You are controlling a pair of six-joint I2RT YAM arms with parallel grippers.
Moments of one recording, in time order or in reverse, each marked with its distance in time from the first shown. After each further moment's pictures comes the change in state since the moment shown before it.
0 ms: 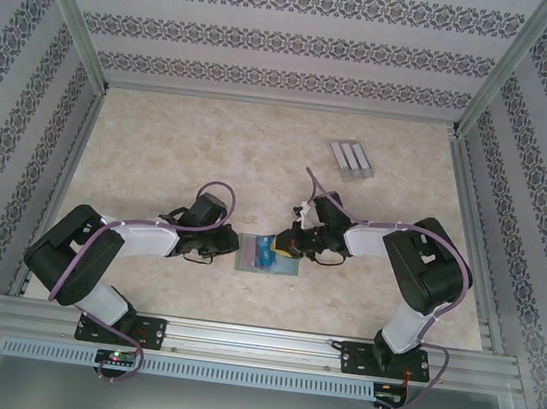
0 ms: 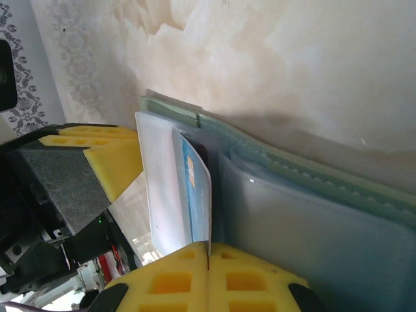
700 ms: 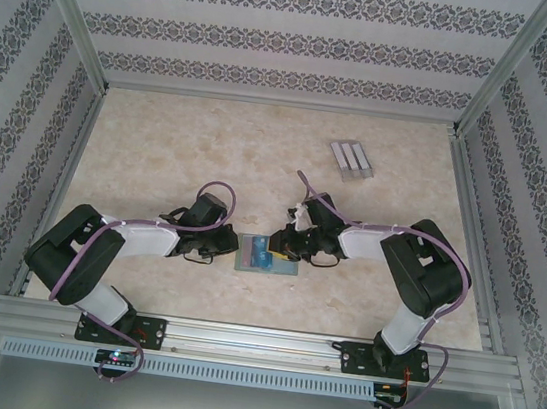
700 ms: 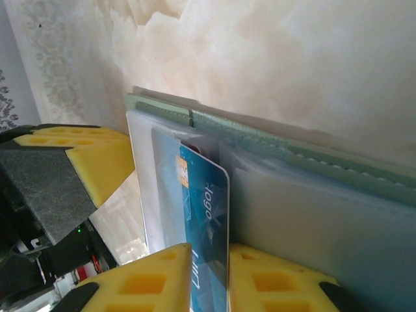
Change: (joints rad) left arm 0.000 0.004 0.000 0.004 0.000 0.004; right arm 0.068 -0.010 0.019 -0.036 0.099 0.003
